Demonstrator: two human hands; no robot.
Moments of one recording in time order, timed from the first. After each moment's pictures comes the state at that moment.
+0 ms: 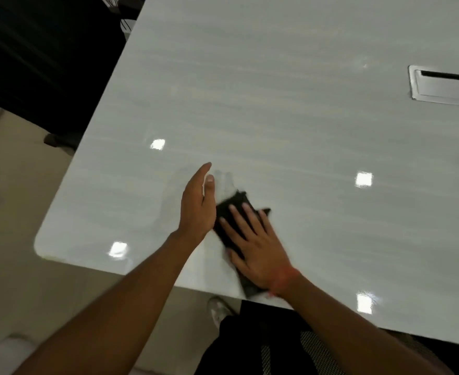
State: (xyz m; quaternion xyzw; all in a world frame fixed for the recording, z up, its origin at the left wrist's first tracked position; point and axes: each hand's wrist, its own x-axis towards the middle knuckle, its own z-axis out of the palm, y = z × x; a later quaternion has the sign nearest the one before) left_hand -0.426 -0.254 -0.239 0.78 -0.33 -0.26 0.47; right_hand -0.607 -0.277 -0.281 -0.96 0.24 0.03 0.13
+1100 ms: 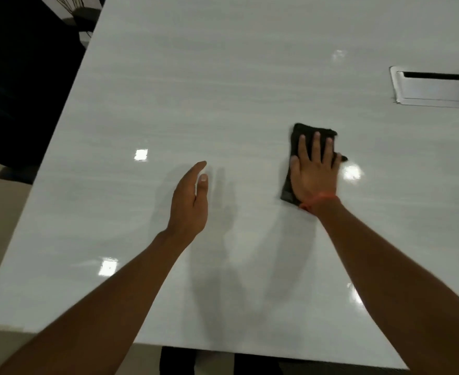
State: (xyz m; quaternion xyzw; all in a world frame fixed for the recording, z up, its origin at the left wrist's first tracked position) left_hand -0.397 -0.339 -0.259 0.76 -0.39 -0.26 0.46; right_hand -0.606 -0.519 -0.282 -0.80 0.58 0.00 0.11
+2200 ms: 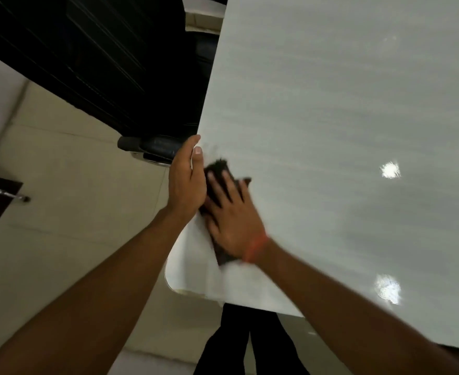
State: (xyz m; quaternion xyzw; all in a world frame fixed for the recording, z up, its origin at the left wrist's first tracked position) left_hand -0.092 -0.180 -0.250 0.77 -0.34 -0.21 0.50; right_hand -0.236 -0.195 -0.280 -0.96 0.25 0.01 0.14
